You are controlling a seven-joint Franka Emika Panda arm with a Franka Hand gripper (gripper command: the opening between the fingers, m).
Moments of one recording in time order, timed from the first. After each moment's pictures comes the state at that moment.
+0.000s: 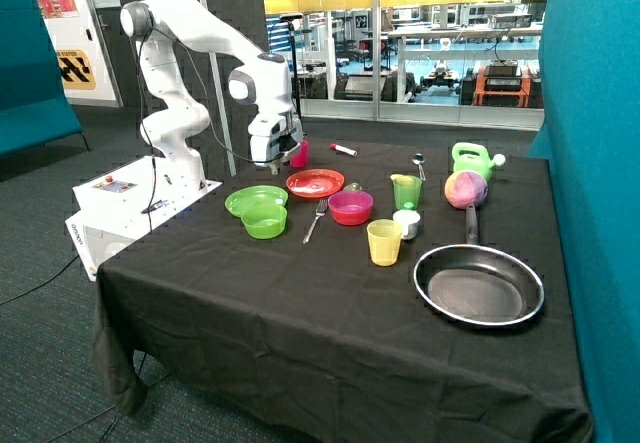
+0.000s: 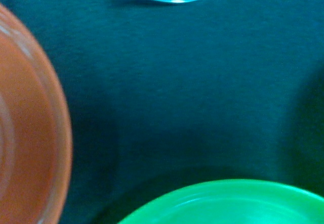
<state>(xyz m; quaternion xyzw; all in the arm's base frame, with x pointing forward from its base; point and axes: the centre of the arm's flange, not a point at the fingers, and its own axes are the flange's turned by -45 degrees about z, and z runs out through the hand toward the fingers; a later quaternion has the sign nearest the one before) 0.481 -0.116 0.393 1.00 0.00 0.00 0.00</state>
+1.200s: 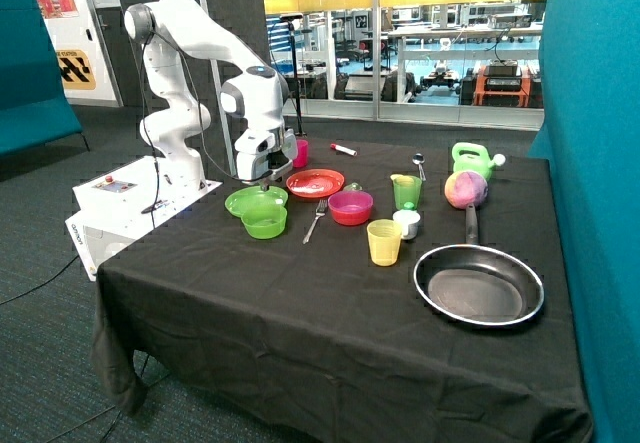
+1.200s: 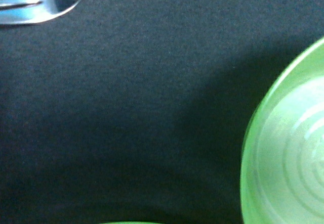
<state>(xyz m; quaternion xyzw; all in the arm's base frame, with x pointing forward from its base) 0.491 -0.176 0.371 1.00 -0.04 0.00 0.00</state>
